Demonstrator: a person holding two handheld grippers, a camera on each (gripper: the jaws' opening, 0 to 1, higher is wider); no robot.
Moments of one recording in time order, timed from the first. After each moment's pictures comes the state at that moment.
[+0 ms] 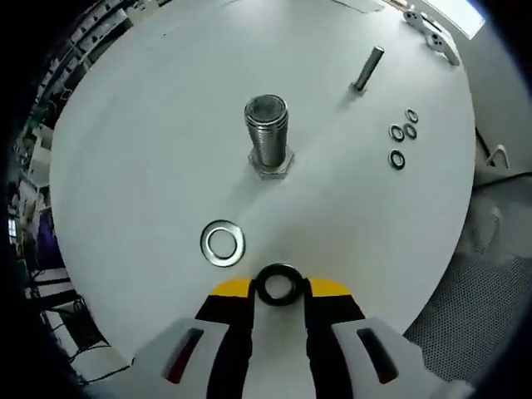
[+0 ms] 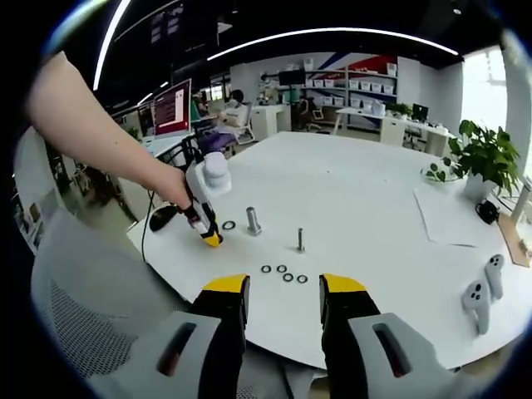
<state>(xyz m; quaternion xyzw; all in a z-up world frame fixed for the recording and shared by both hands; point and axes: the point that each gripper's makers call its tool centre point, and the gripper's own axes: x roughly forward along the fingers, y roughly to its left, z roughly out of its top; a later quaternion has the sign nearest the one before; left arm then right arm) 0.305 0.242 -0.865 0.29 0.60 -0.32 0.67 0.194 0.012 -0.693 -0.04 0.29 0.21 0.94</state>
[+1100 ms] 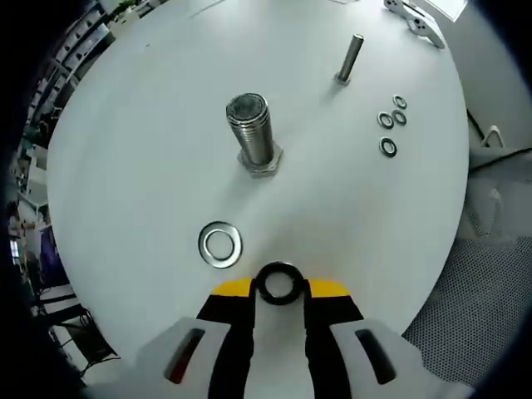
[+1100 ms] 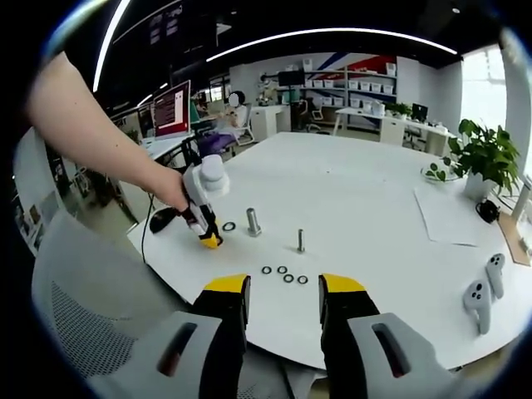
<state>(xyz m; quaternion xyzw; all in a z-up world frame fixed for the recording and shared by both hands) 0.304 0.245 -0.865 0.31 0.58 -0.34 0.67 0.196 0.013 -0.692 -0.03 0.29 0.21 0.94</state>
